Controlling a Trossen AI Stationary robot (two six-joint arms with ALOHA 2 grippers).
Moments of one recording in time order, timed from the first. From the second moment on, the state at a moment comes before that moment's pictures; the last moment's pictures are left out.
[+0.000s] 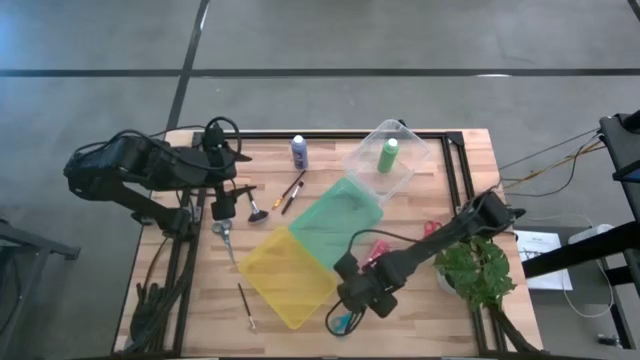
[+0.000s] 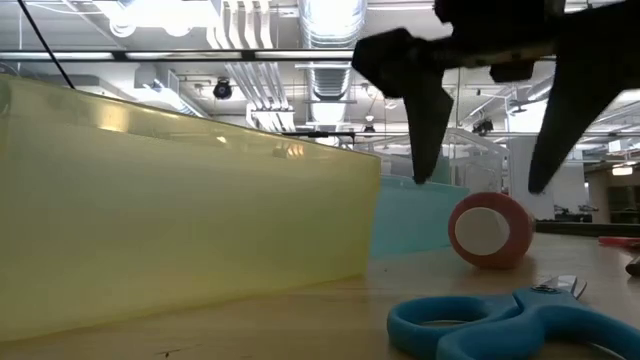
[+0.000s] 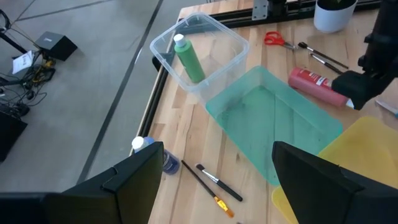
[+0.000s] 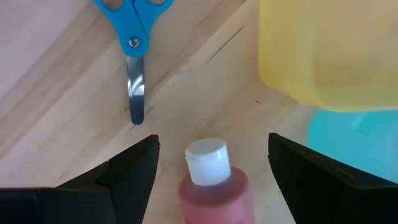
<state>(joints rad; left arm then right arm) -0.18 1.20 1.69 -1.24 -0.48 -0.03 0.49 1.97 1.45 -0.78 0.07 -0.29</state>
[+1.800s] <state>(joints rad) -0.18 1.20 1.69 -1.28 -0.48 -0.02 0.43 1.79 1.37 -0.87 -0.03 -0.02</state>
